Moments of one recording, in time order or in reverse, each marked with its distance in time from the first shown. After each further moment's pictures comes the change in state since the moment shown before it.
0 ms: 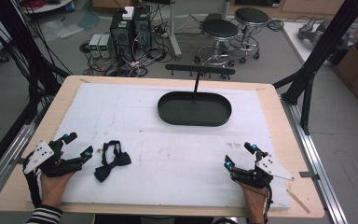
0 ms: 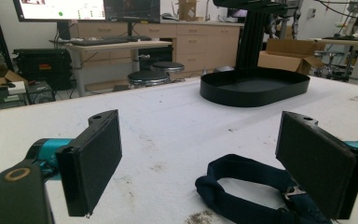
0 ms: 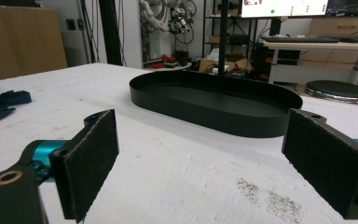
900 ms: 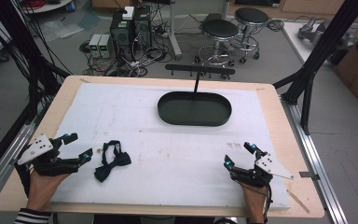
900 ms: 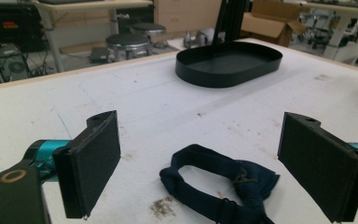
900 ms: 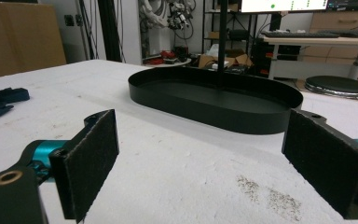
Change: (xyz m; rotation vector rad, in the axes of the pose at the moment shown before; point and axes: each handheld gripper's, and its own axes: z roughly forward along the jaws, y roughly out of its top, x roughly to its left) left arm -0.017 0.053 -0.005 0.220 -0.081 -0.032; right arm 0.000 0.001 0.002 0.020 -0.001 0.004
